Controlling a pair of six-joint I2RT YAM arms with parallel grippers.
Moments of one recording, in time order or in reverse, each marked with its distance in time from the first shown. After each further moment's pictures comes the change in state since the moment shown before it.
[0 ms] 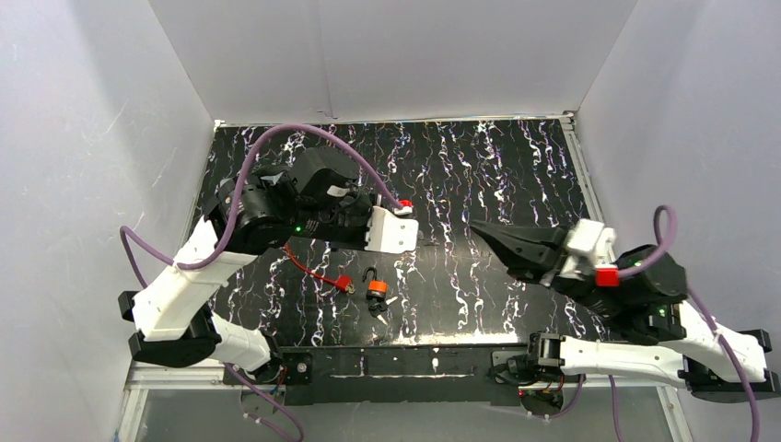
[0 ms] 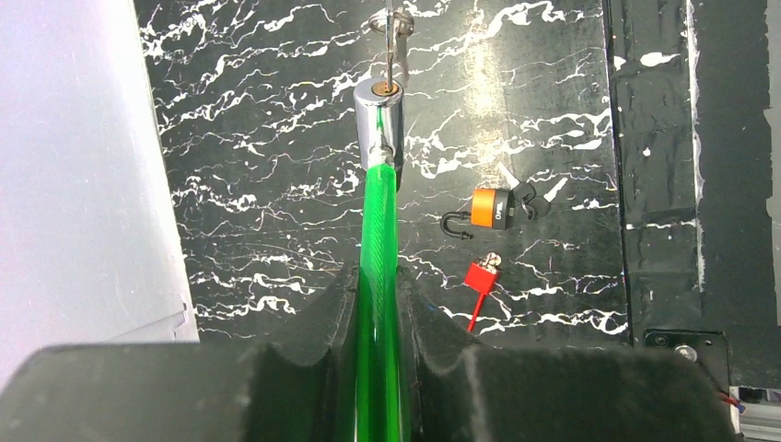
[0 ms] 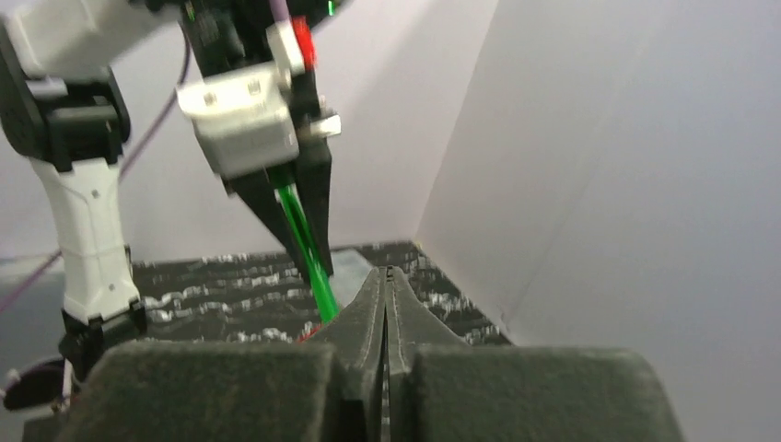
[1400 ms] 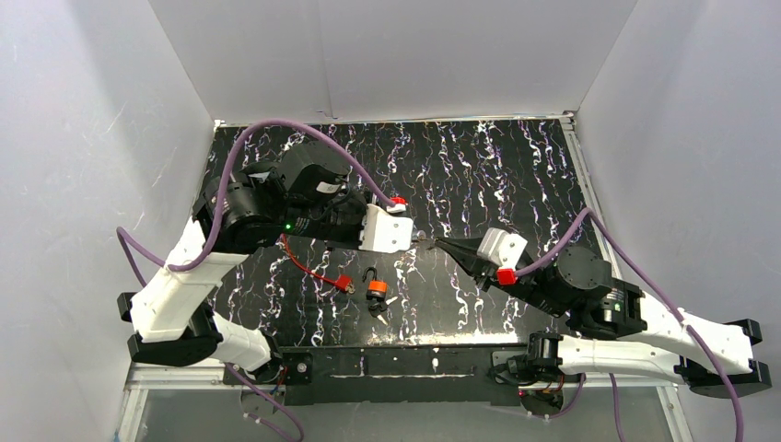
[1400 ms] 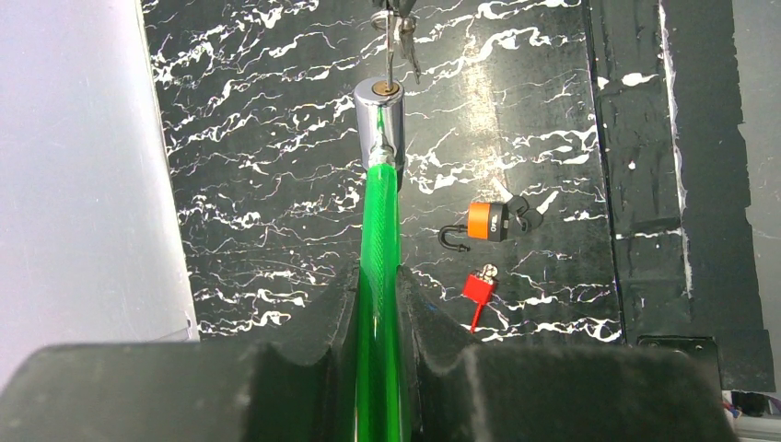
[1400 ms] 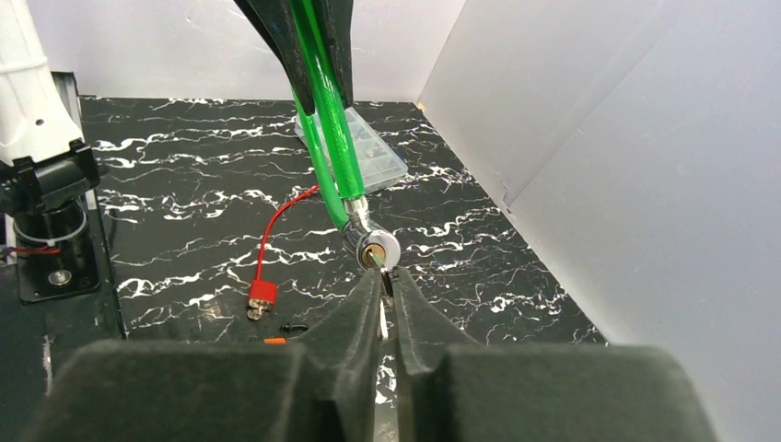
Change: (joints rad) left arm 0.000 0.011 0.081 -0.034 0.044 0.001; right arm 0.000 0.103 -0.095 -0.145 0.096 -0.028
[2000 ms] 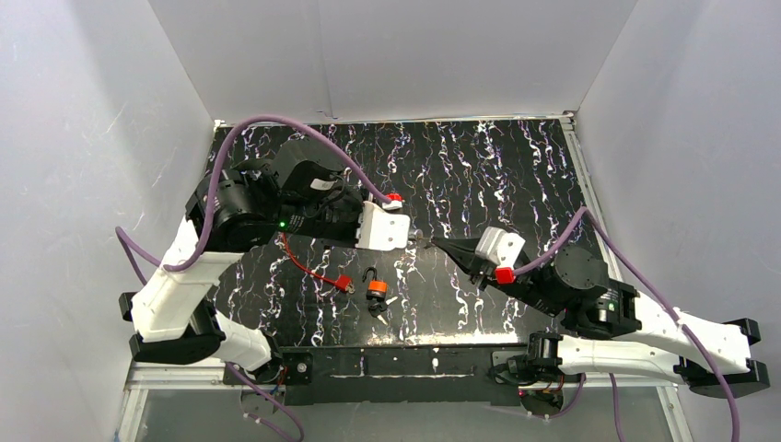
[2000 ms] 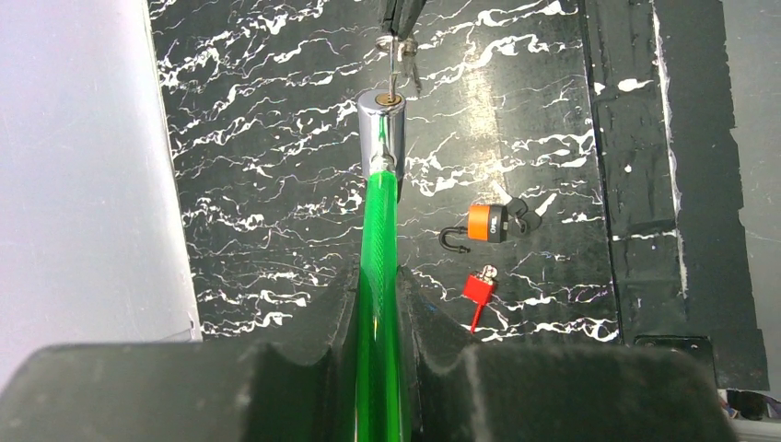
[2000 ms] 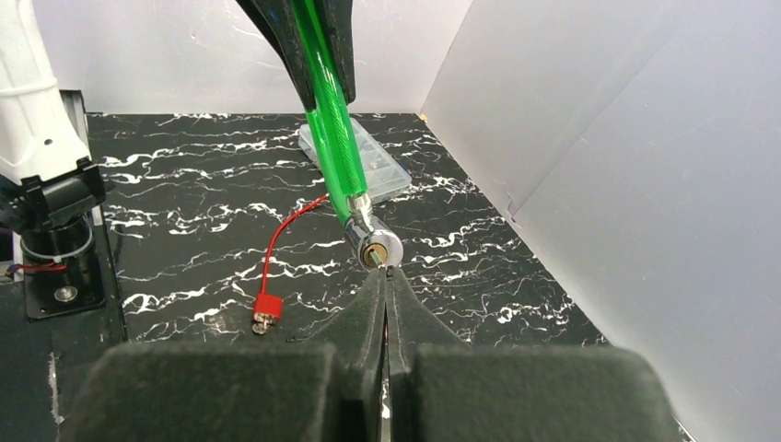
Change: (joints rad) left arm 0.000 0.018 0.069 -0.035 0.011 -0.003; right arm -0.003 0.013 -0.014 0.047 -0.009 0.012
